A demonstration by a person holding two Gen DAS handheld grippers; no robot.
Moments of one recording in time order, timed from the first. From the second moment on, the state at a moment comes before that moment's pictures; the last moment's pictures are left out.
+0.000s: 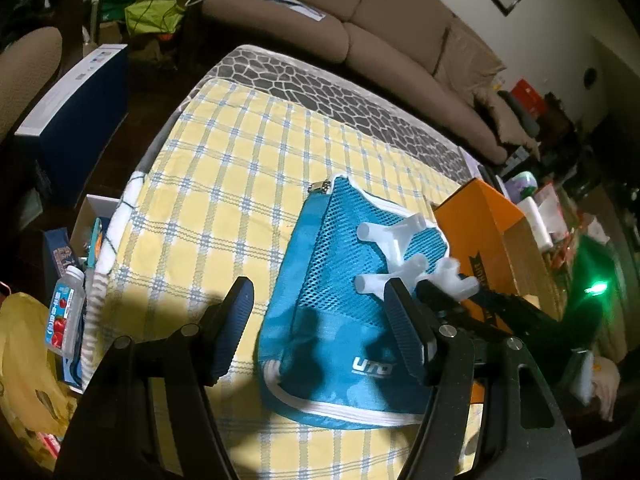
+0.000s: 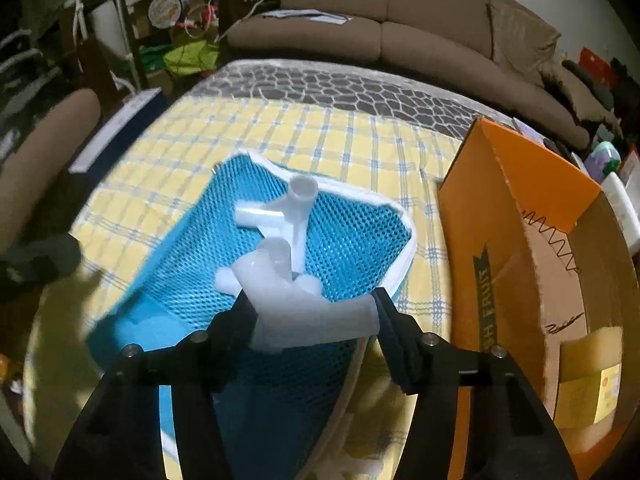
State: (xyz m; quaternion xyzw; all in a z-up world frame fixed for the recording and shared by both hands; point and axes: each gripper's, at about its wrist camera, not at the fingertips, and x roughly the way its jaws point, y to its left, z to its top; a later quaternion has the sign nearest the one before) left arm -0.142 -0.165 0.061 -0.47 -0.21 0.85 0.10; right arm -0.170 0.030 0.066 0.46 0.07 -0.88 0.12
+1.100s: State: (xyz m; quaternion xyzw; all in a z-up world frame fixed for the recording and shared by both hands) left arm -0.180 -0.041 0.012 -0.50 -0.03 0.86 0.10; right arm -0.139 0.132 0.146 0.40 -0.06 -0.90 0.17
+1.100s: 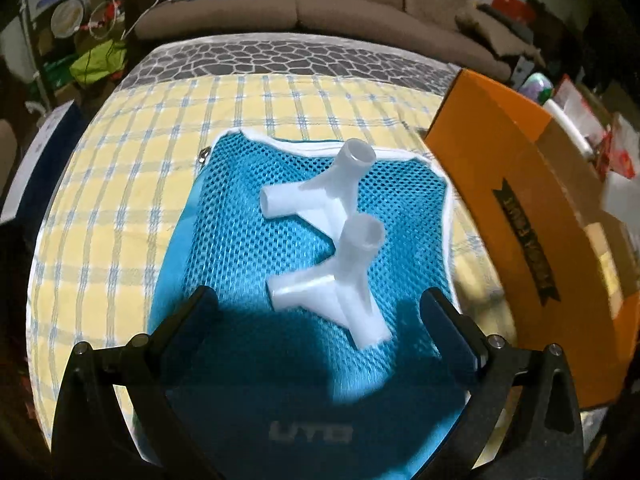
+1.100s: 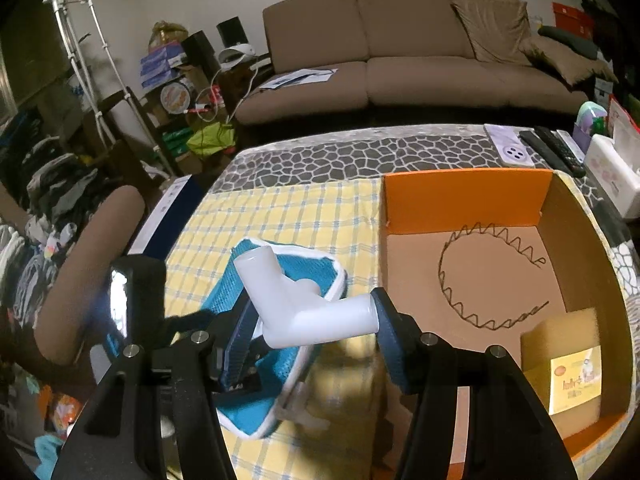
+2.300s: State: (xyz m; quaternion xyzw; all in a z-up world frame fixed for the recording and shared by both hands) left arm -0.114 0.053 0.124 -0.42 -0.08 0.87 0.25; right arm -0.117 0.252 0.117 0.44 -0.07 -0.89 0.11
